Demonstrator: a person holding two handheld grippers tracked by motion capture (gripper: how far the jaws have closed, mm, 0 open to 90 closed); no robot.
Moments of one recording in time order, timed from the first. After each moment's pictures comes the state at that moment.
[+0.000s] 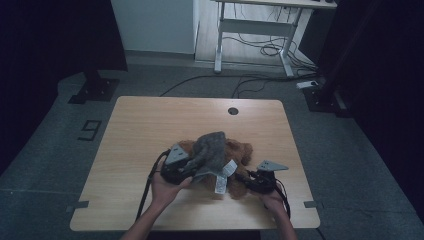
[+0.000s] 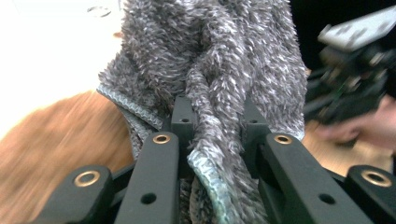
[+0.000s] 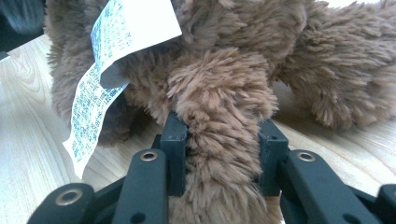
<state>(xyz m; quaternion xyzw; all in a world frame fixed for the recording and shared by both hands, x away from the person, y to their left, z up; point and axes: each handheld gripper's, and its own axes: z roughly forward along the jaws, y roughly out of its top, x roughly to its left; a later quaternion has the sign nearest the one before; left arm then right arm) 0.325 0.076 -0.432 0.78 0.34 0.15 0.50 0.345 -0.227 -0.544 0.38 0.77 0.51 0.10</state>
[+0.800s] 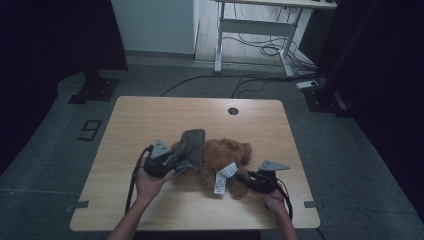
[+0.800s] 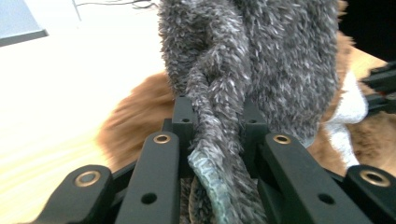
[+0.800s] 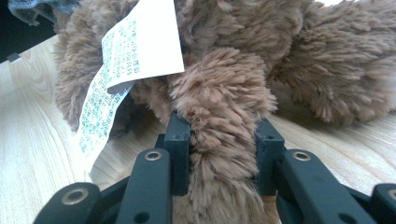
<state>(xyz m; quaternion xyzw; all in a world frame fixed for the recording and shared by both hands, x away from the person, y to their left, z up) 0.340 0.153 -0.454 0.77 0.41 0.19 0.45 0.347 -0.233 -0.548 0.37 0.76 0.52 0.08</state>
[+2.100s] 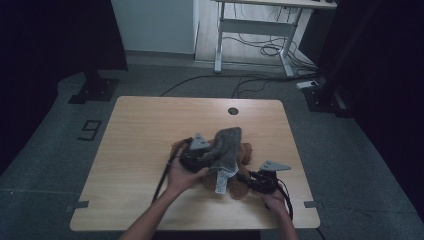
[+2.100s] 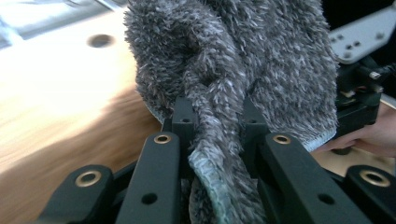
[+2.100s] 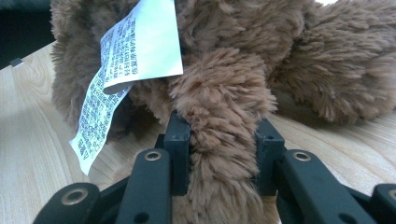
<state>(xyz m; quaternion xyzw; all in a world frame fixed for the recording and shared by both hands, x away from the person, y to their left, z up) 0.355 0.023 -0.426 0.84 0.31 0.13 0.43 0.348 -0.236 -0.551 0.38 0.76 0.53 0.08</state>
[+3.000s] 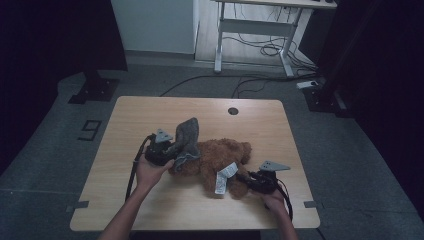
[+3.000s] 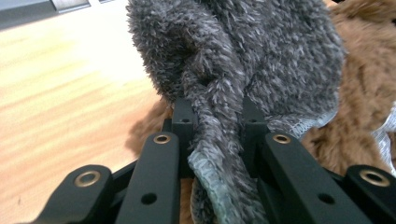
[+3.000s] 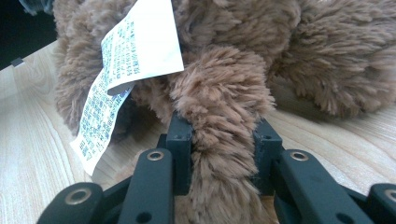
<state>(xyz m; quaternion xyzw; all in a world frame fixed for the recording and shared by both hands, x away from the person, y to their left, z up) 0.370 0.150 -0.444 0.79 0.43 0.18 0.40 0.348 -0.235 -0.552 0.38 0.76 0.53 0.07</state>
